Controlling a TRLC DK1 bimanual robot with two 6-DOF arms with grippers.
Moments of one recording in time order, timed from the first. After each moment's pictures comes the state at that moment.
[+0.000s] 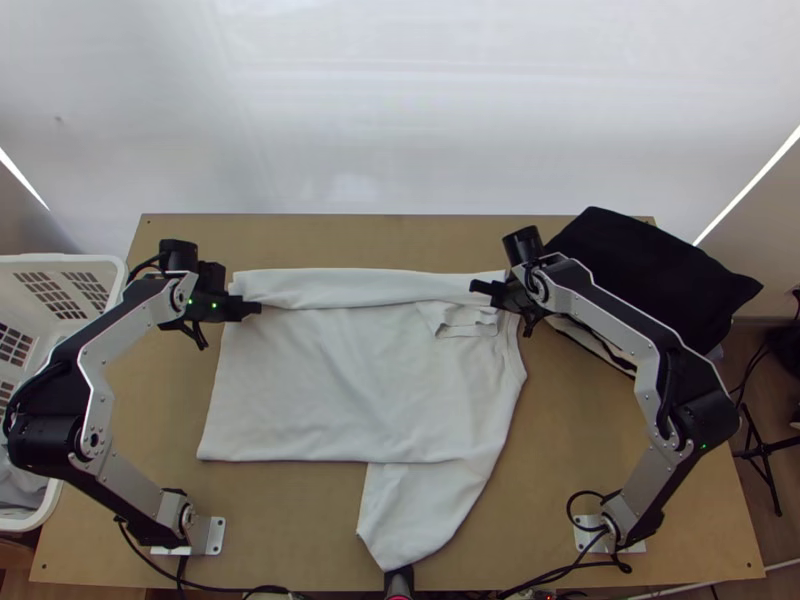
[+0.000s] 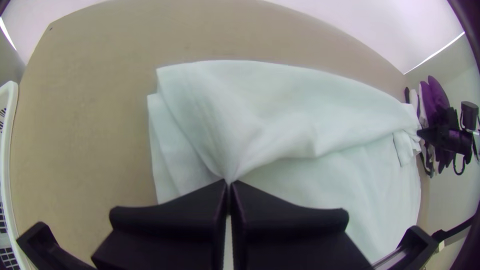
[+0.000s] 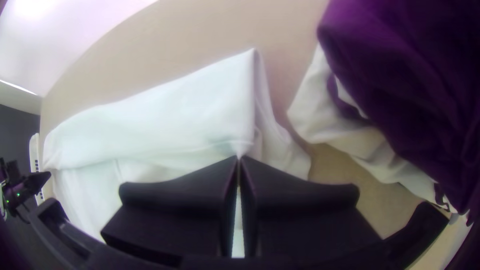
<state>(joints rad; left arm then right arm) 0.07 1.74 1.15 -0.47 0.27 0.05 0.37 1.86 1.34 -0.57 0.04 0.57</state>
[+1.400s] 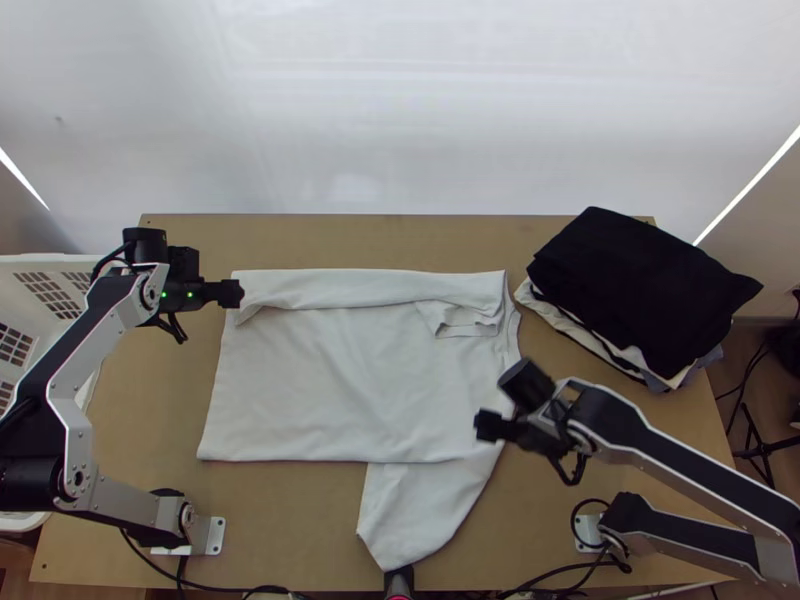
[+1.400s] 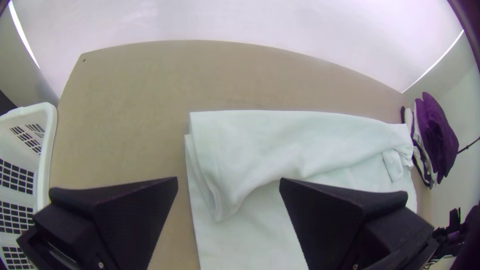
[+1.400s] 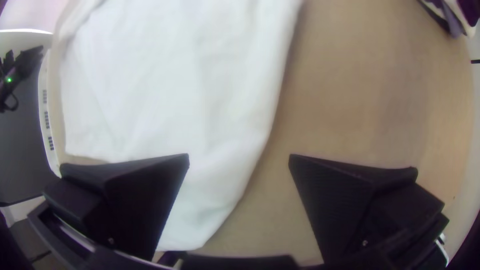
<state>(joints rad) 0.12 1.59 1.18 -0.52 0.23 0.06 0.83 1.15 0.78 -0.89 -0.08 1.01</state>
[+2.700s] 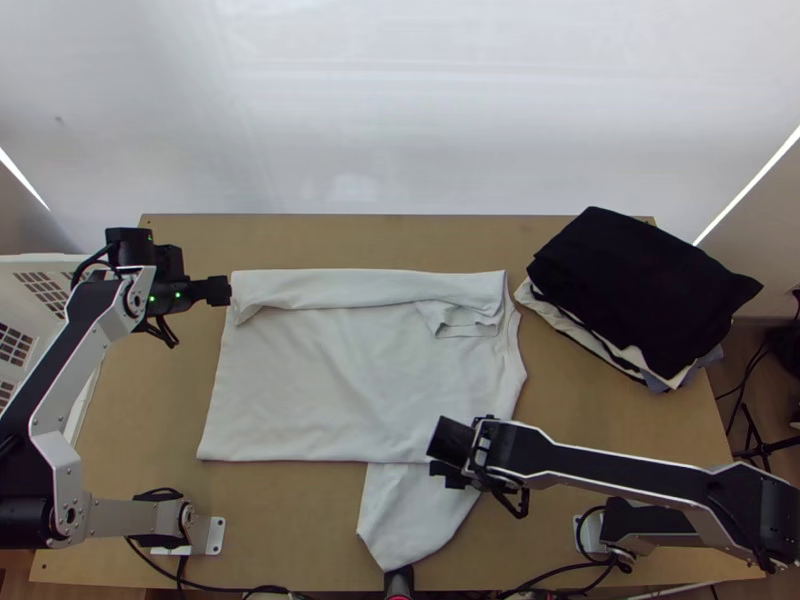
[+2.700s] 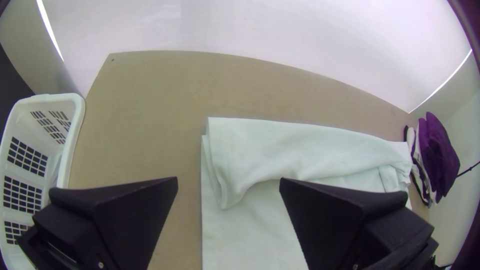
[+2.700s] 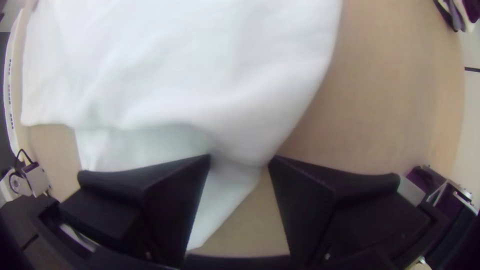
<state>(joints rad) 0.11 1.46 1.18 -0.59 0.15 -0.03 1.20 1.45 0.84 -0.87 0.00 1.27</state>
